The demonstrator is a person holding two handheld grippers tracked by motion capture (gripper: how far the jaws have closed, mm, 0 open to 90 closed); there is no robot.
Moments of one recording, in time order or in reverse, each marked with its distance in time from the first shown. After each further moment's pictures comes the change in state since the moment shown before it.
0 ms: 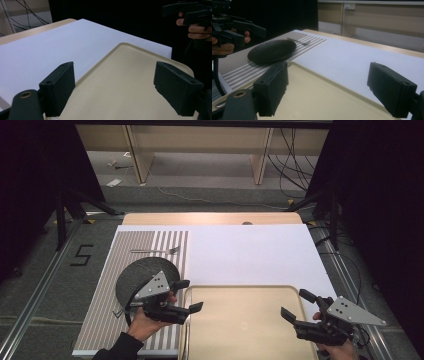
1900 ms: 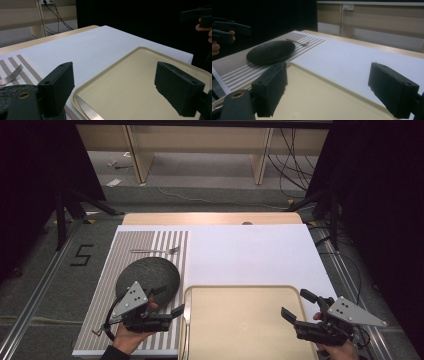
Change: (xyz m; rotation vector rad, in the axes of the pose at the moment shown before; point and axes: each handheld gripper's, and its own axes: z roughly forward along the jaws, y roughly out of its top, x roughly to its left) left arm -0.008 -0.018 -0.041 -0.068 0.172 -0.016; right arm 0.001 0.000 -0.001 -0.004 -0.008 0.006
